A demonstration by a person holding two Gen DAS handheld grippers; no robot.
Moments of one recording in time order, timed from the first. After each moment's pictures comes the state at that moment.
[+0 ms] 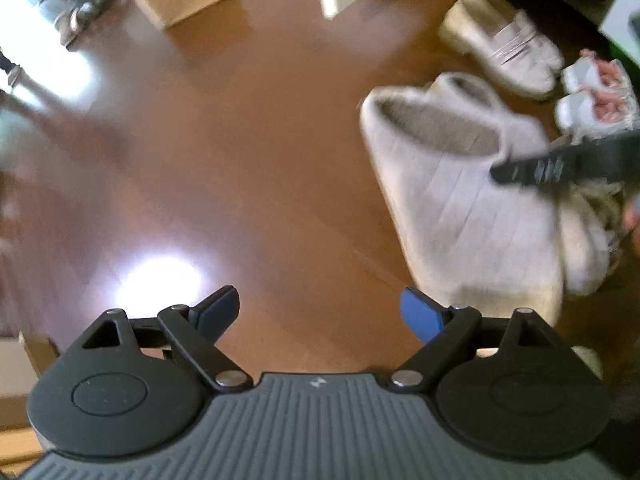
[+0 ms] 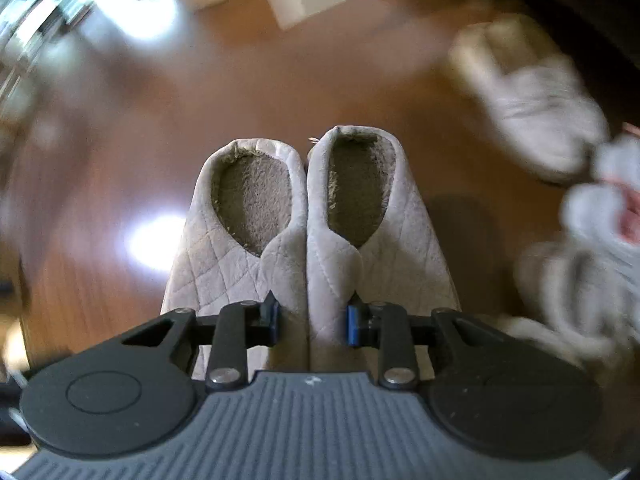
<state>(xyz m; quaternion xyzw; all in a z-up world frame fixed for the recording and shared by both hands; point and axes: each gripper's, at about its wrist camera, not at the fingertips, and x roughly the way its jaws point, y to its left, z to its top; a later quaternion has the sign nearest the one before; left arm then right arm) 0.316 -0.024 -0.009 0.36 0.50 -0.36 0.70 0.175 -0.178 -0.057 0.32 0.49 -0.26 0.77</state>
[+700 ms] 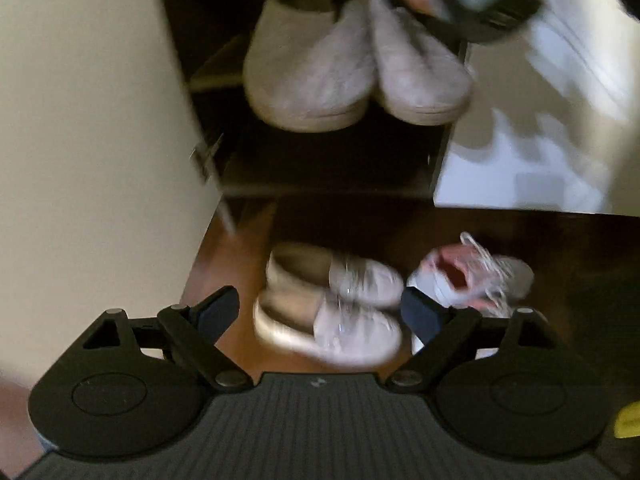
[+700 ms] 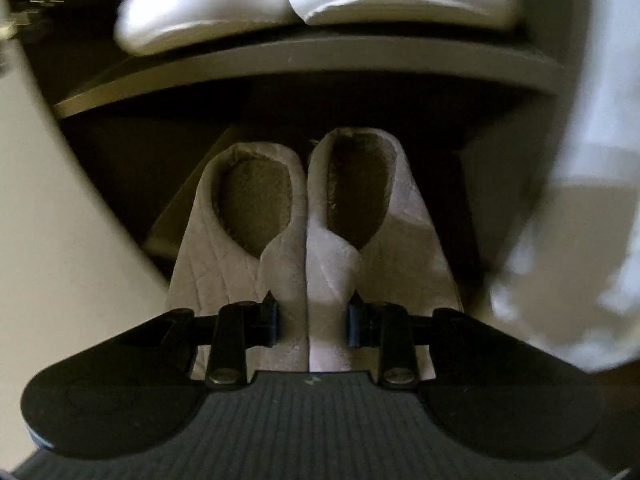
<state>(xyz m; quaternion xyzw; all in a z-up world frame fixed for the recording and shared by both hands) 0.295 -0.338 0.045 0.33 0.26 -0.65 0.64 0.218 -0.594 0.109 0.30 0.26 -0.60 0.69</state>
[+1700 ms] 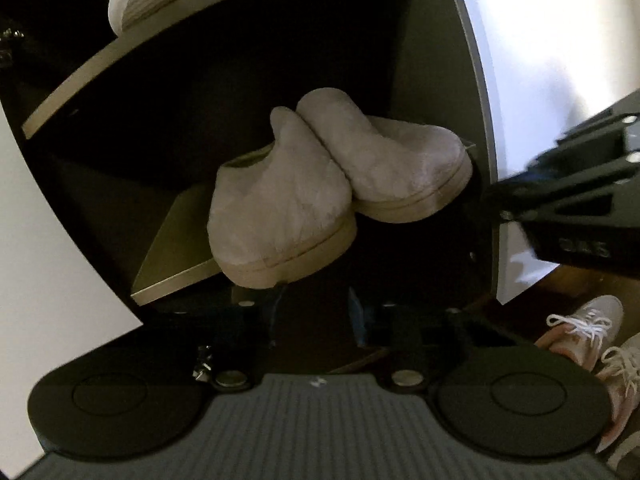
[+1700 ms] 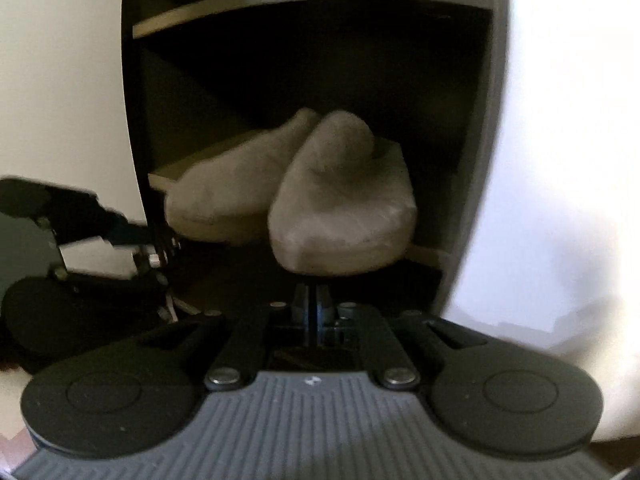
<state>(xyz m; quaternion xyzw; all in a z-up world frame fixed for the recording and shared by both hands) 0.303 -0.463 0.024 0.33 0.02 -0.73 0.60 0.166 -0.505 -0.010 0.13 0.21 -0.55 0.80</state>
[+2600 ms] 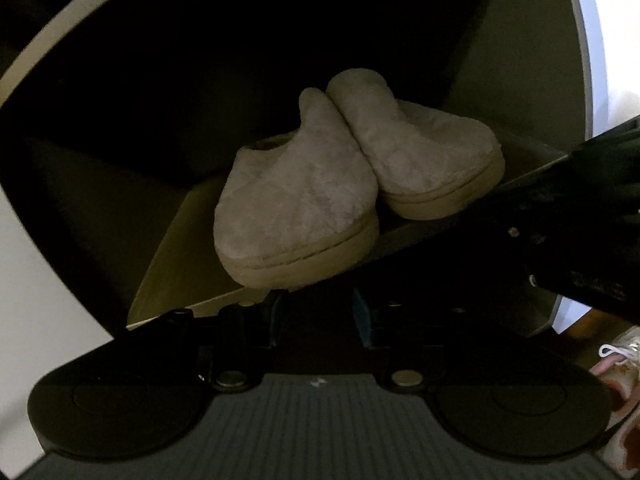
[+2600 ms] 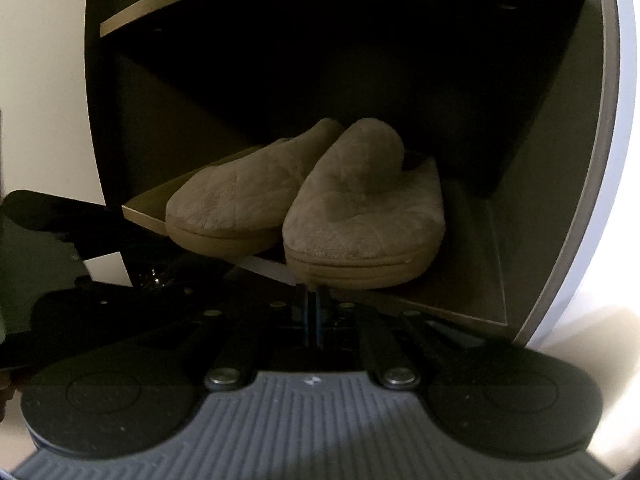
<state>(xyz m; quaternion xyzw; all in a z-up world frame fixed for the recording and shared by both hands) 0.312 -0.527 0.009 0.32 0.04 -0.72 0.61 0.203 -0.535 0.008 0.13 0.20 -0.56 0.79</state>
